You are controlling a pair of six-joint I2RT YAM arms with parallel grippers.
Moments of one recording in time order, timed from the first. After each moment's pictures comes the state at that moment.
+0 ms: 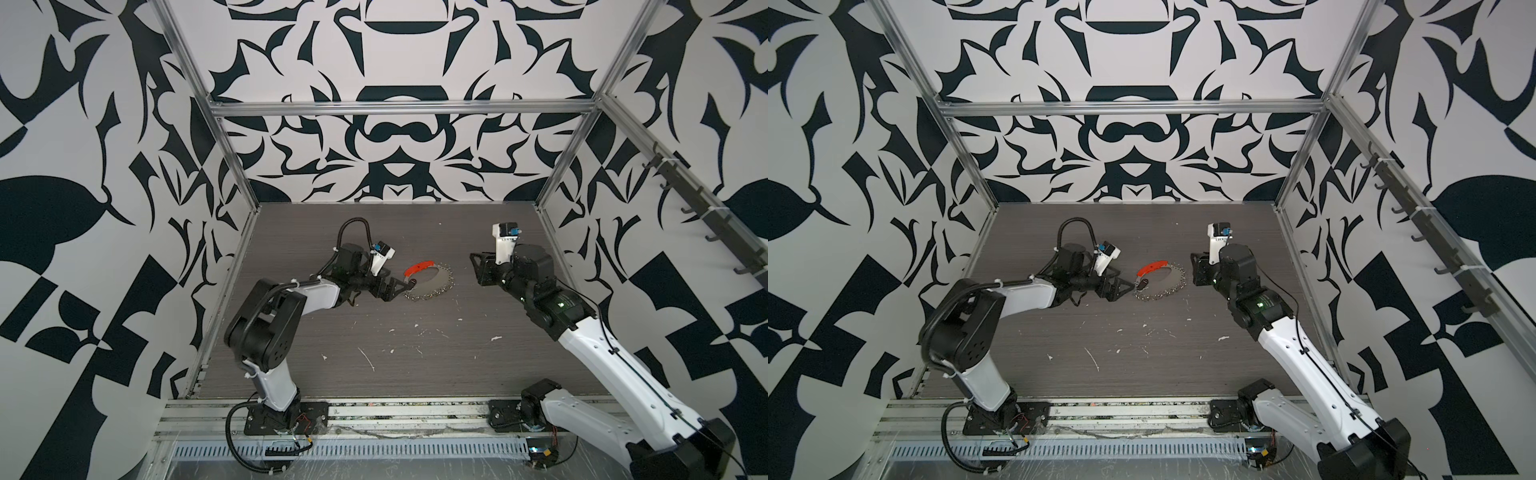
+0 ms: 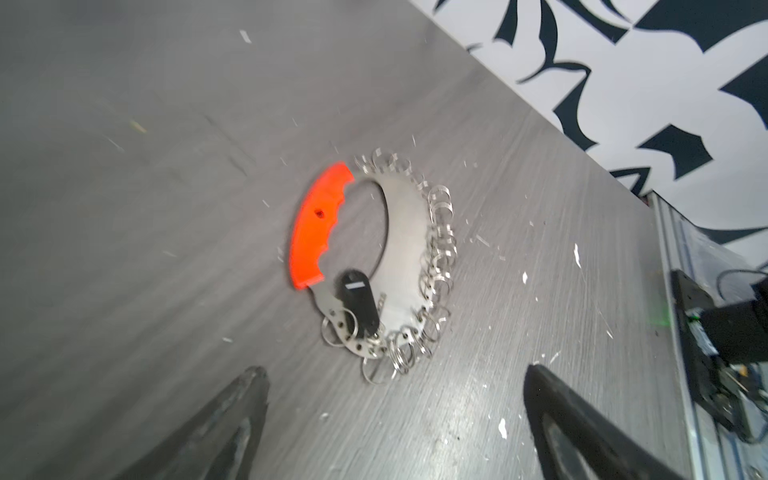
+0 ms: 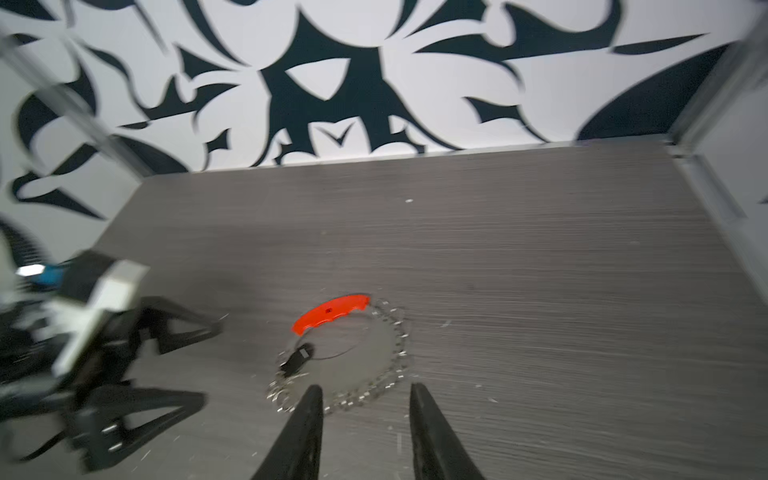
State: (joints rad) left arm -0.46 1.64 0.87 0.22 0.62 -0.02; right arm 0.33 0.96 0.88 -0.38 0.15 0.29
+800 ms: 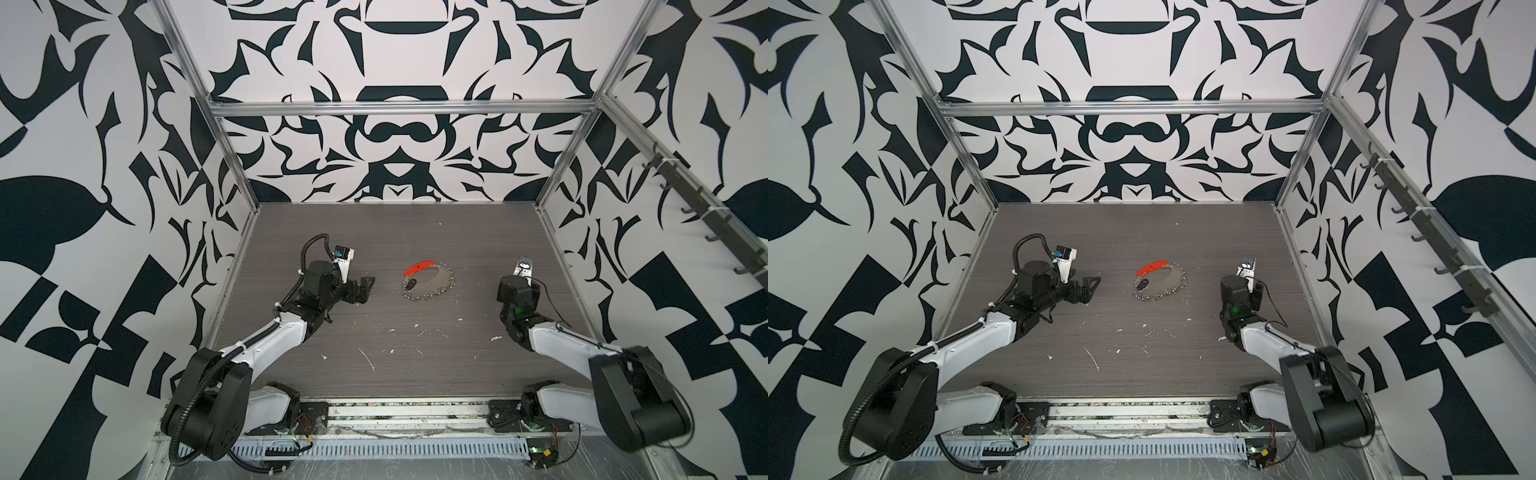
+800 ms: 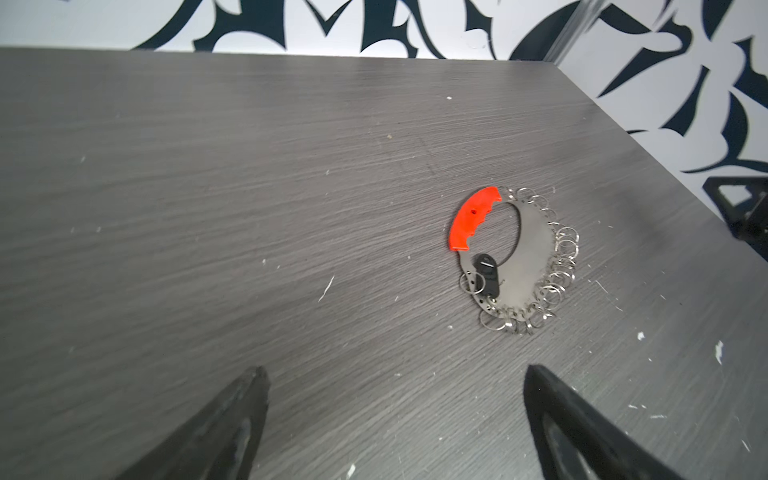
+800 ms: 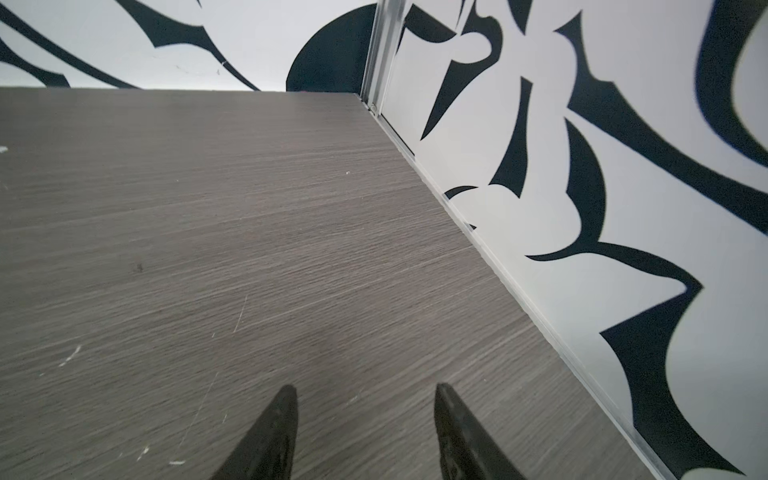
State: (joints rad) left arm -0.41 1.25 0.52 0.25 0.18 -0.22; right arm 0.21 1.36 0.35 0.52 0.67 0.11
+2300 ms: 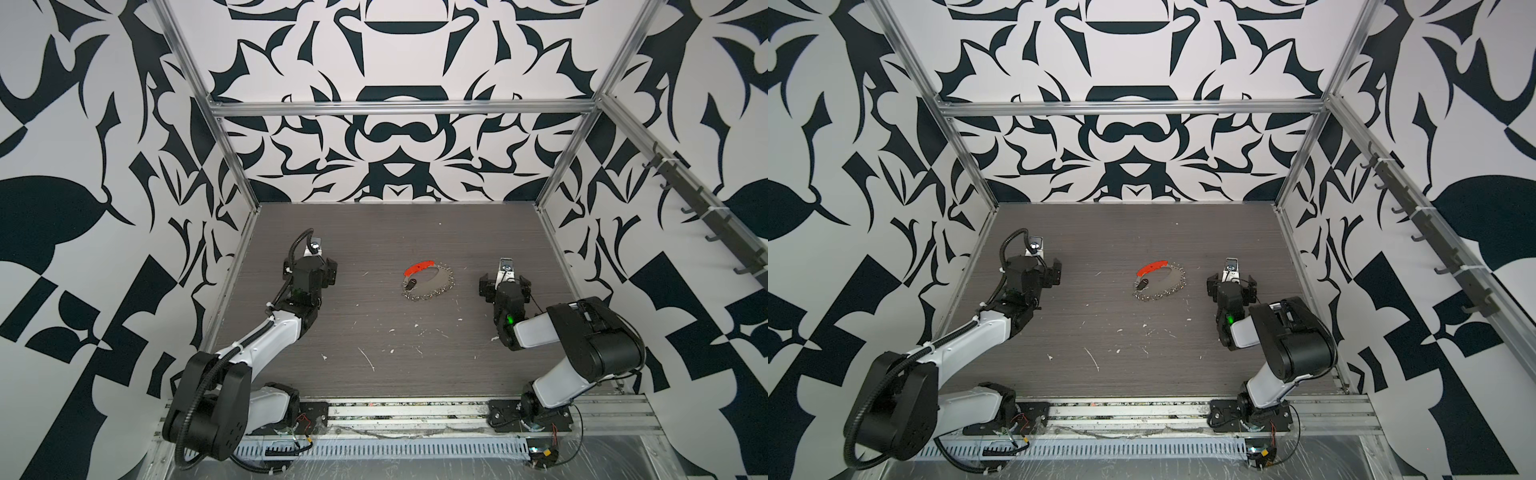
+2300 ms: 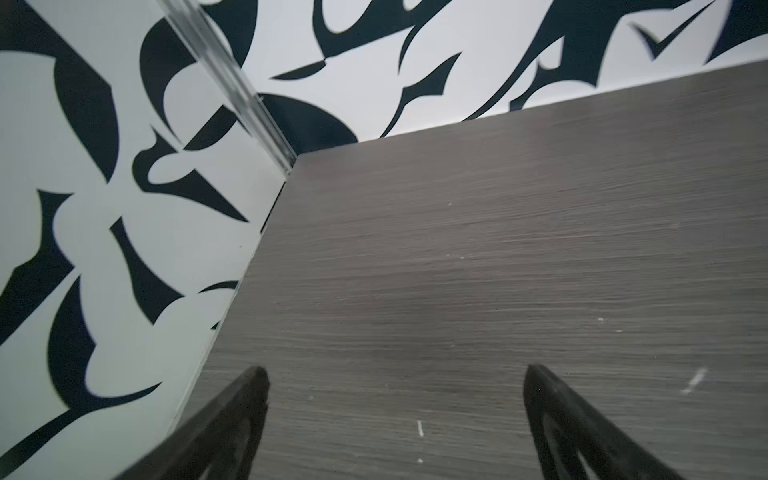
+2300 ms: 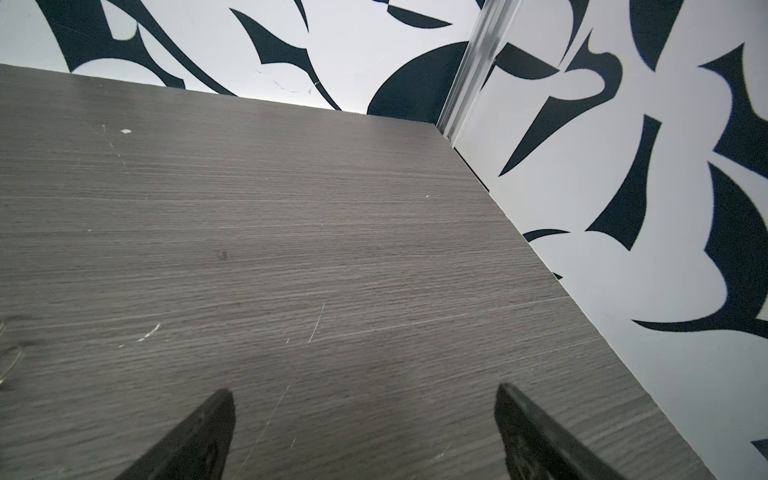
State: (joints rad) left arm -0.26 1.29 0.56 0.30 -0.45 0.10; right arm 0.20 1.61 0.29 0.97 0.50 -0.03
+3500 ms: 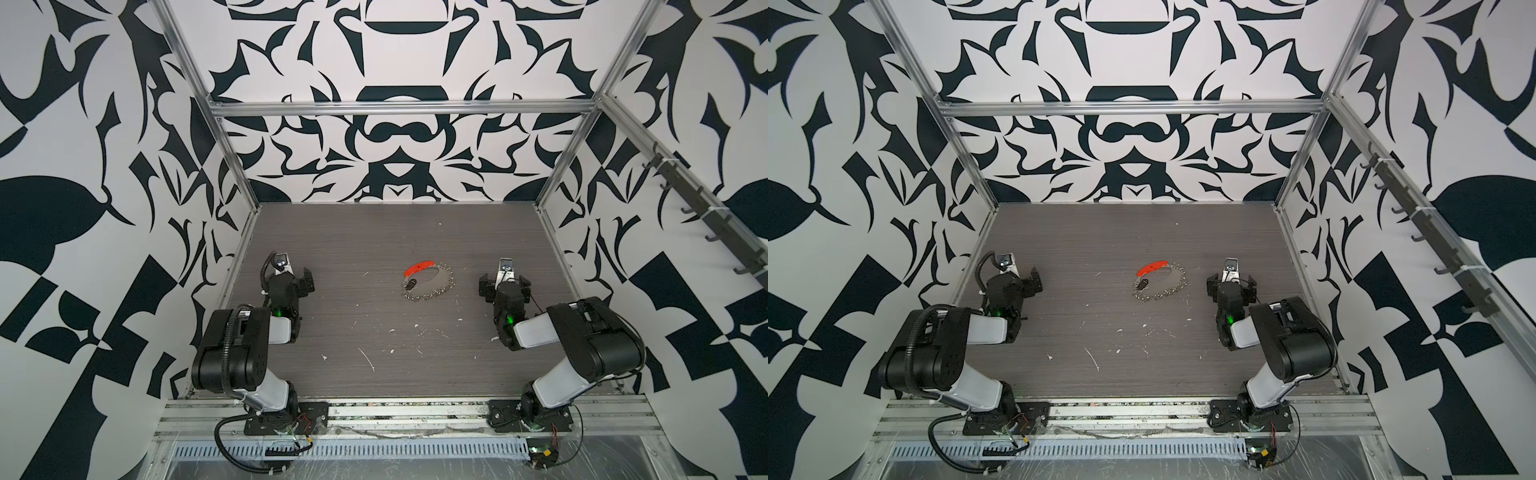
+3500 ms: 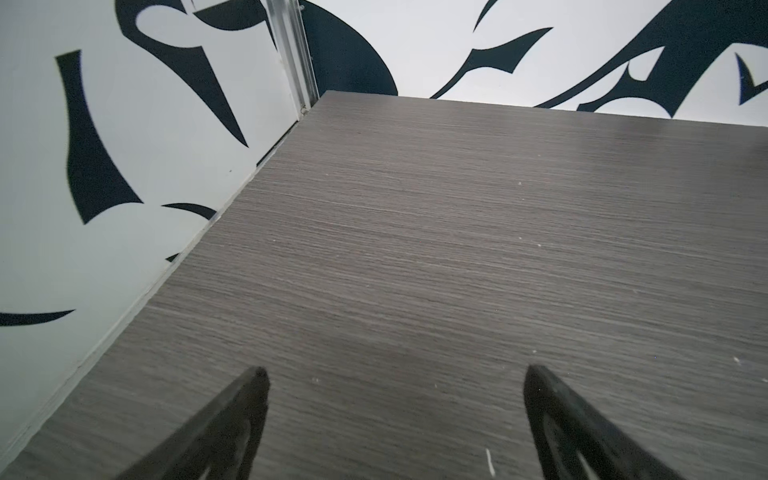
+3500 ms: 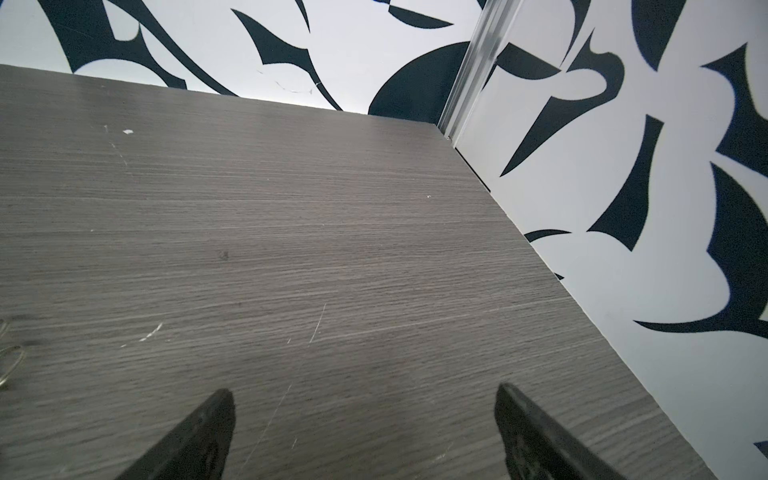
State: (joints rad) left arm 0.01 1.55 0.35 0.85 -0.18 -0.05; right arm 0.20 1.61 0.29 0.97 0.49 -0.03
